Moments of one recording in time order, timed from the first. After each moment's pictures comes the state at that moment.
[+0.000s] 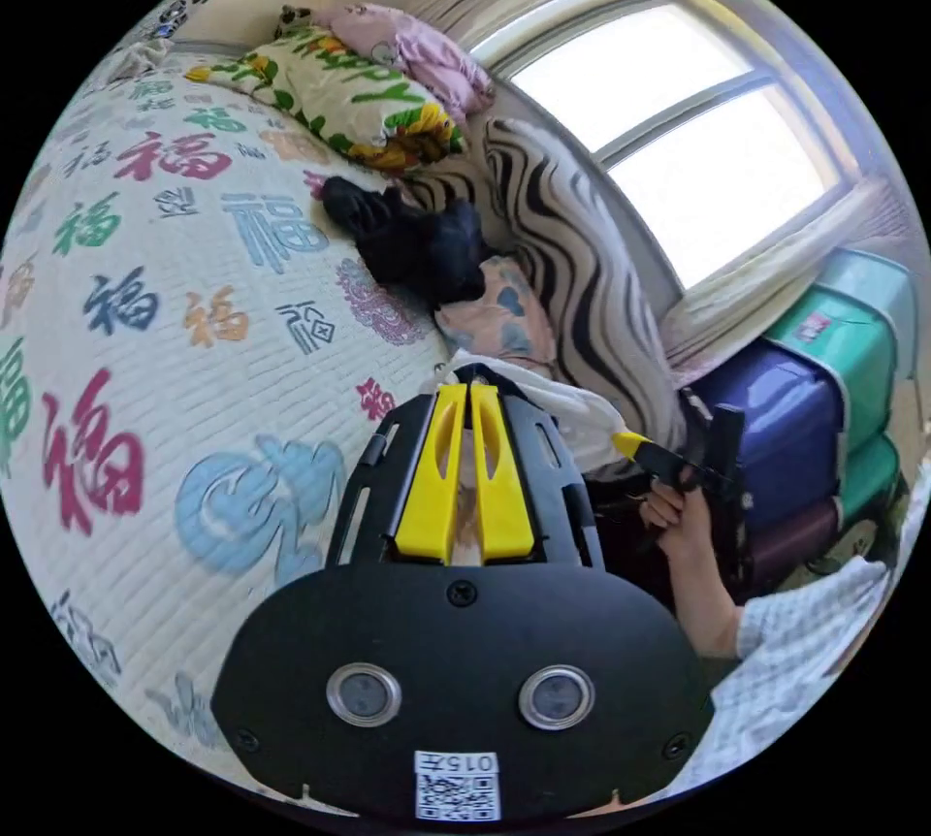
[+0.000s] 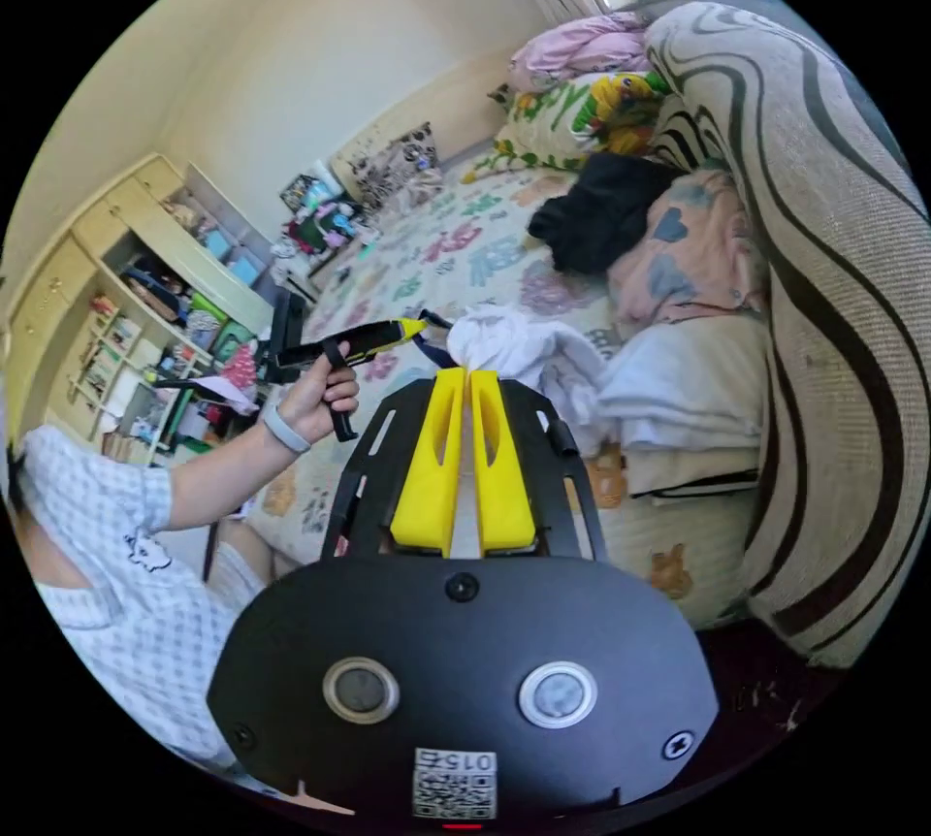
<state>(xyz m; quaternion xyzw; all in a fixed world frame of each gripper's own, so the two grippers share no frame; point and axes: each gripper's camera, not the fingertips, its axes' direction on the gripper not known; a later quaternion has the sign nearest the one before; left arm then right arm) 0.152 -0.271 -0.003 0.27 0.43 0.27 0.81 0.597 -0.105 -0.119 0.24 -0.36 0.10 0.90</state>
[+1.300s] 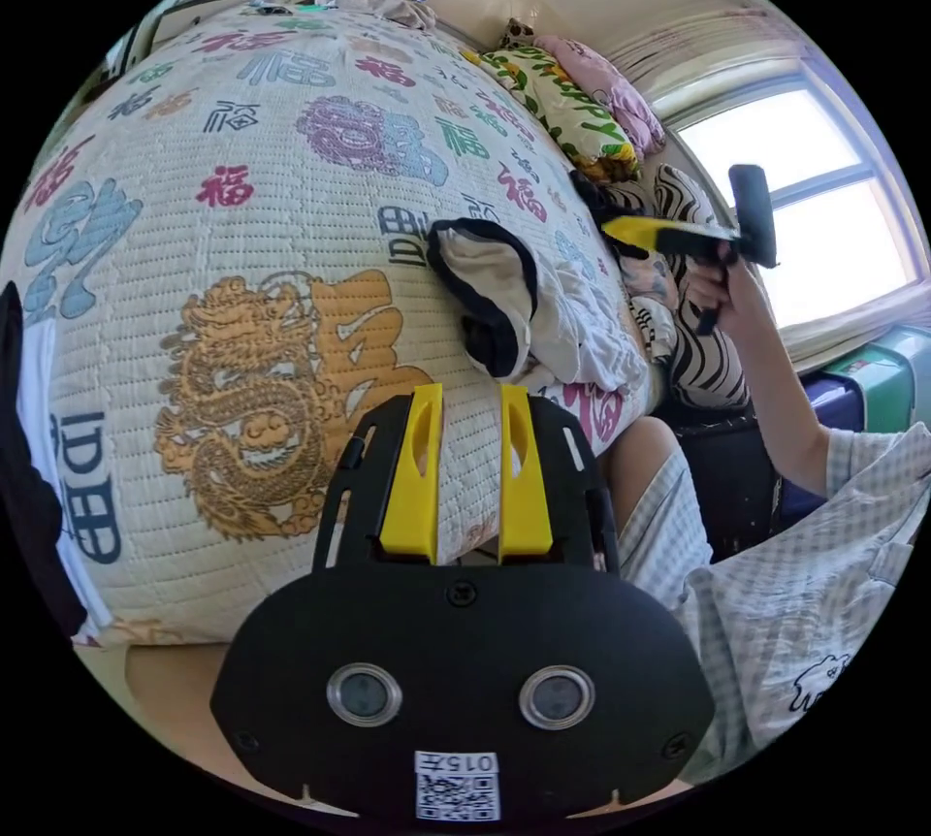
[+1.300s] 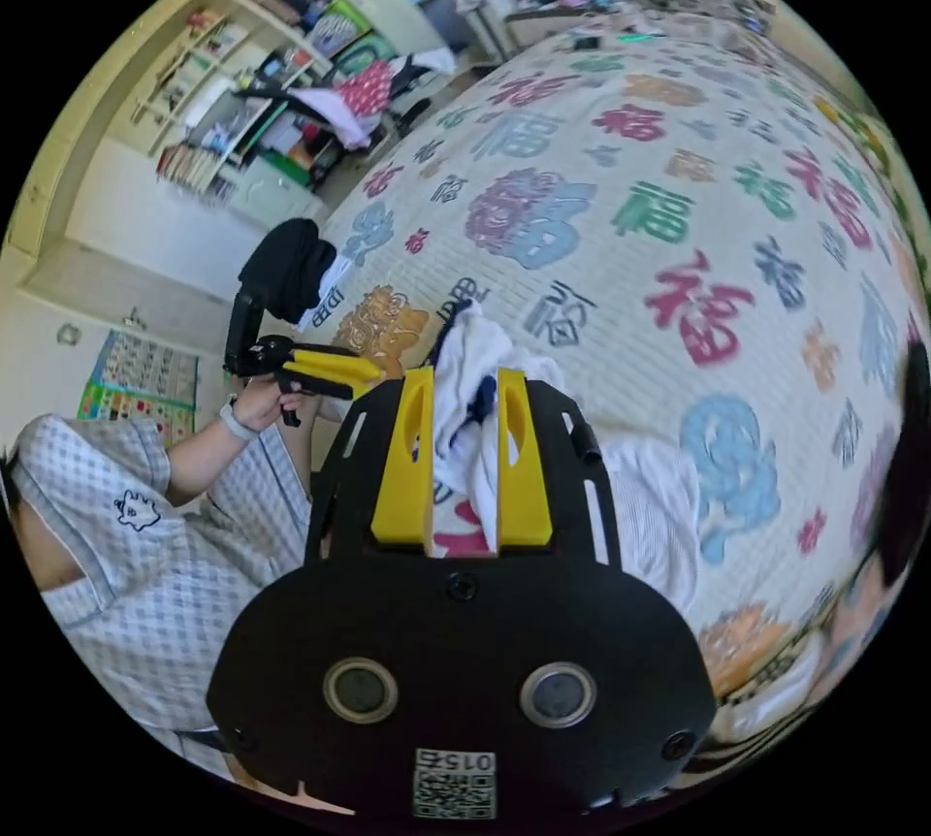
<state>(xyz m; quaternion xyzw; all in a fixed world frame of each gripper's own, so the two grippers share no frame) -0.173 -0.113 0.144 0.22 0.33 0.08 0.92 0.257 -0.354 -0.142 -0.01 -0.34 -0.32 0.88</state>
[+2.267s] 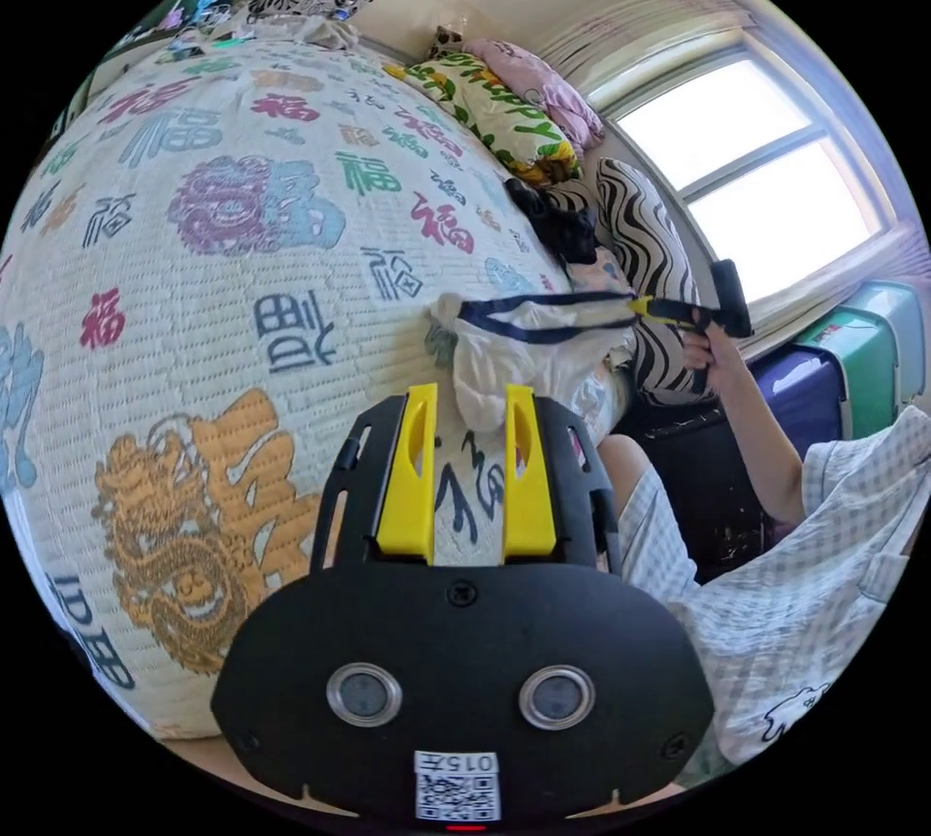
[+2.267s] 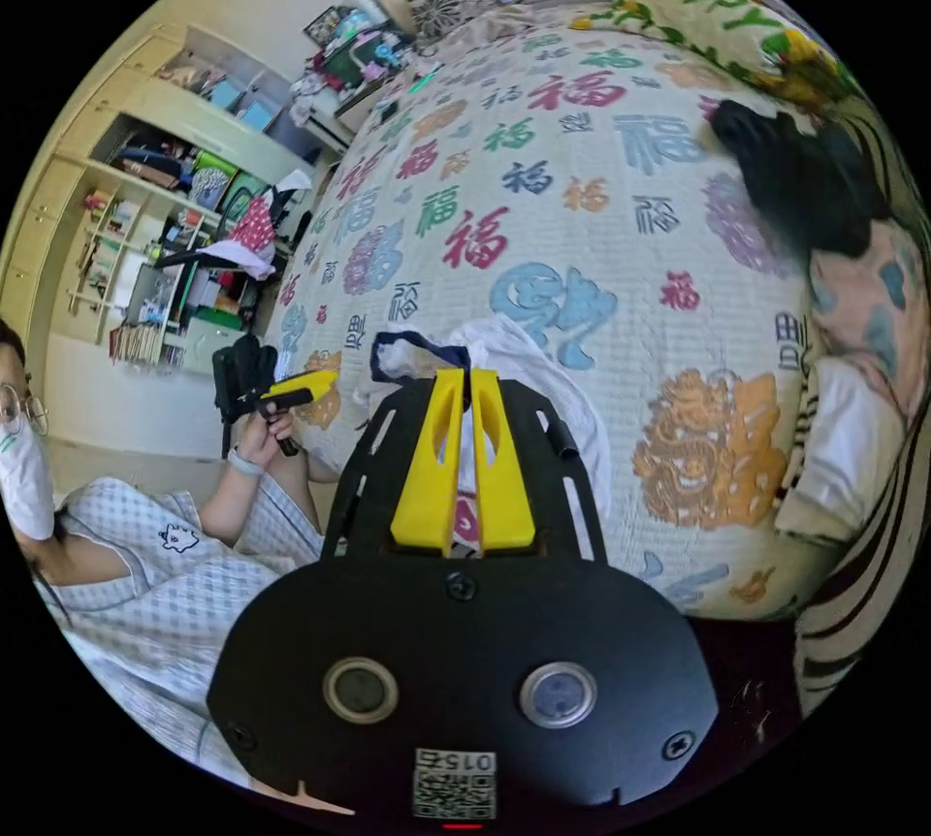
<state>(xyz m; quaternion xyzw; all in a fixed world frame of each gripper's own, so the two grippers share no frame) -0.161 -0.093 0.045 0.26 0.36 0.16 0.88 0.461 -0.273 -0.129 0.02 -0.36 -0.03 0.93</state>
